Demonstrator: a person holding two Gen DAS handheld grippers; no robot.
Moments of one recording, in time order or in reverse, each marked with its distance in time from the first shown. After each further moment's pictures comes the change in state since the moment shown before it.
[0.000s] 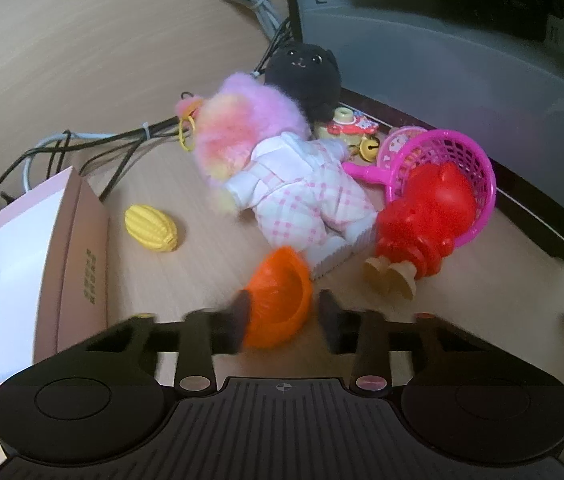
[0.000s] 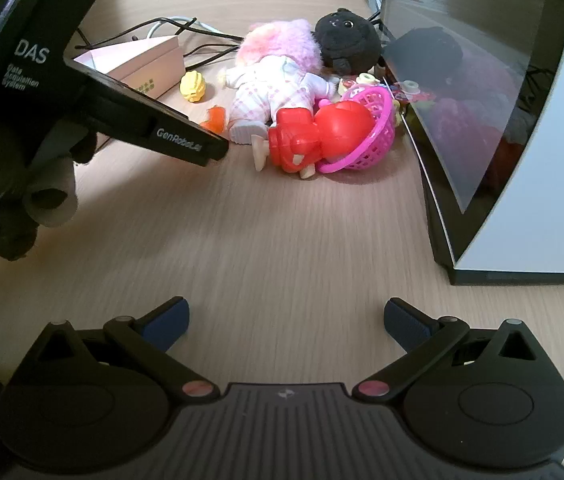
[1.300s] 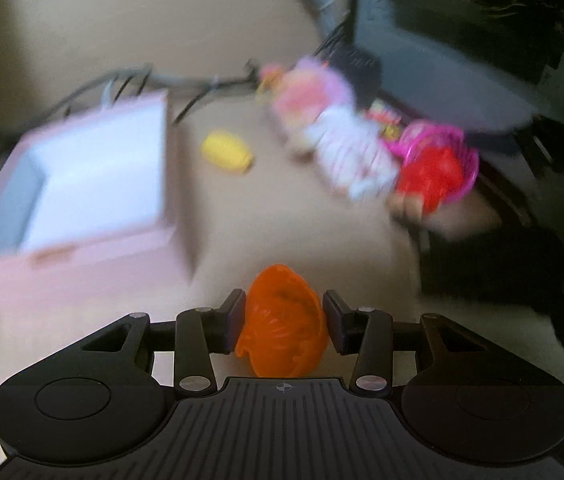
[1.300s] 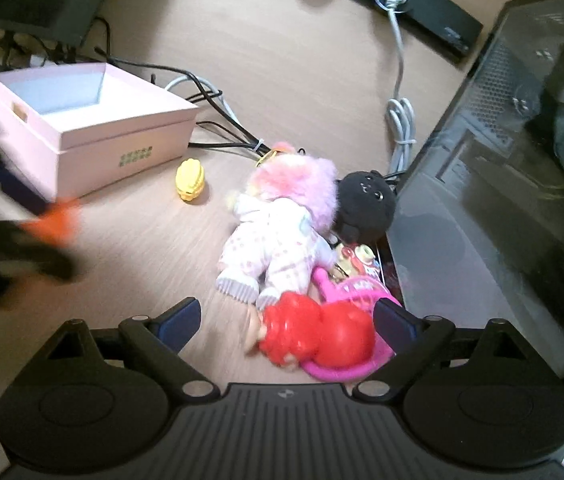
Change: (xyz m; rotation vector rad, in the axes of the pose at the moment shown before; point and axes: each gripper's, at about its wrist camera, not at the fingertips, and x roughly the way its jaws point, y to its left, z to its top) left arm -0.080 0.059 -0.067 -0.194 0.051 -0.065; right arm 0.037 0.055 0.070 -0.362 -0.281 -0.280
